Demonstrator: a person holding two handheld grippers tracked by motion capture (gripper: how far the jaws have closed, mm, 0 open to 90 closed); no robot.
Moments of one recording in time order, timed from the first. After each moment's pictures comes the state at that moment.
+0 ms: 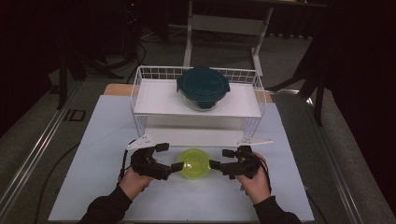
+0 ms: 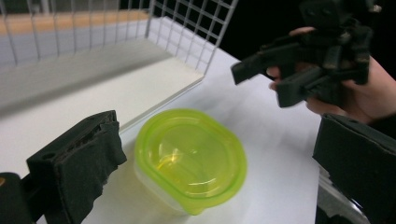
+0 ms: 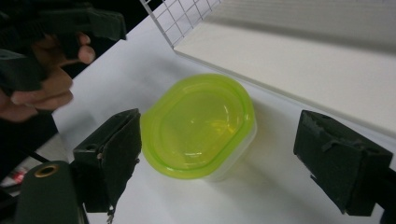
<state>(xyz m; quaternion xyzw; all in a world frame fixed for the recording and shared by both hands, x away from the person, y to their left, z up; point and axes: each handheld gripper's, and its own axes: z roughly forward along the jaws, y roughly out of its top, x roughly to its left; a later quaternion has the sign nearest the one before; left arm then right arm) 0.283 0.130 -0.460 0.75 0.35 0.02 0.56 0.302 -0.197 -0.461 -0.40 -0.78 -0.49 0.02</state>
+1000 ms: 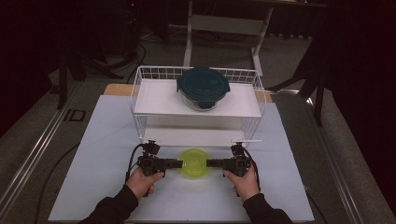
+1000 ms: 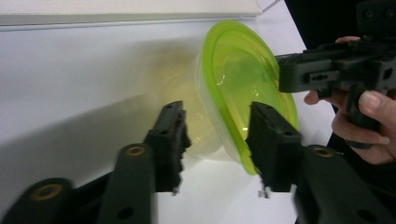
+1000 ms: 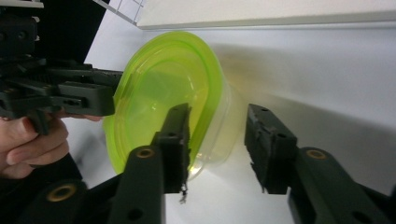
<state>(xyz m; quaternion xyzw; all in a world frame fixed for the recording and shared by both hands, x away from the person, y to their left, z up) 0.305 0.122 -0.502 0.72 0.52 -0.14 0.44 0.326 -0.189 -0.503 -0.53 -0.72 -0.42 0.14</state>
